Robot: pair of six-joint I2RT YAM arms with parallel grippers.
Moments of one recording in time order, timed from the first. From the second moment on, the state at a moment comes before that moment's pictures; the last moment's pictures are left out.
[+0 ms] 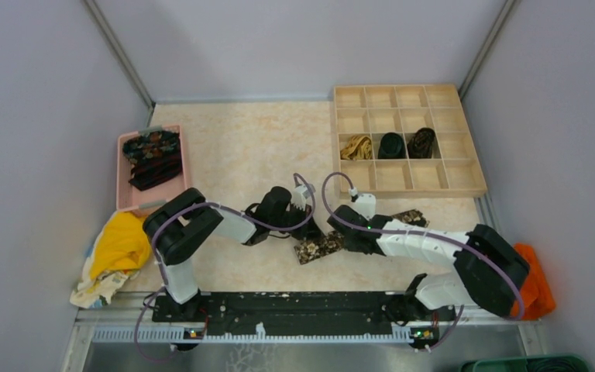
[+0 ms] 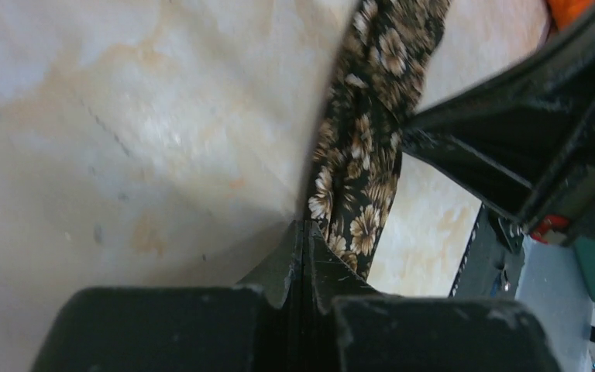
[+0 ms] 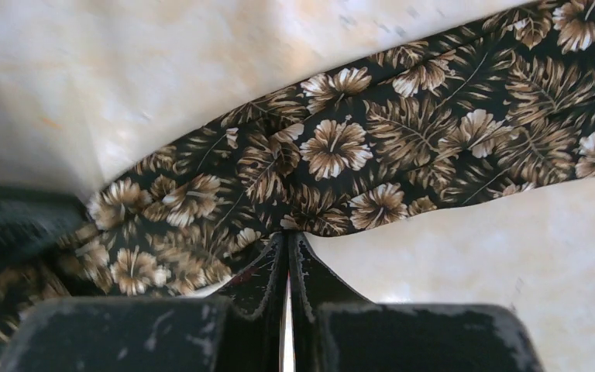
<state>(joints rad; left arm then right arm) -0.82 1.85 0.69 0.62 0.44 -0.56 0.89 1.27 0.57 -0.53 0.45 0.93</state>
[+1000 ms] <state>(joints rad) -0.84 1.52 0.54 0.27 0.03 -0.62 1.14 1.27 0.56 -0.39 0.19 0.82</state>
